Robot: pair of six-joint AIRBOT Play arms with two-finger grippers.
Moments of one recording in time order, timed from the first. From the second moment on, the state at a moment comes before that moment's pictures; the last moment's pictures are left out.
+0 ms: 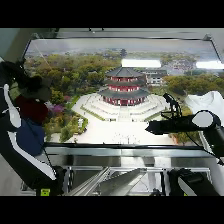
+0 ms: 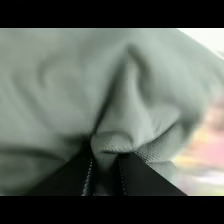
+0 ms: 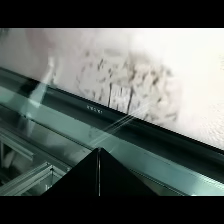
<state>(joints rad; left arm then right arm) 0.37 -1.98 2.02 -1.79 1.32 1.78 0.18 -0.86 0.72 -0.91 1.22 1.49</state>
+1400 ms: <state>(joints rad) -0.34 -1.45 1.53 -2.03 1.48 1.64 0.18 -0.89 0.72 -0.87 1.12 1.36</state>
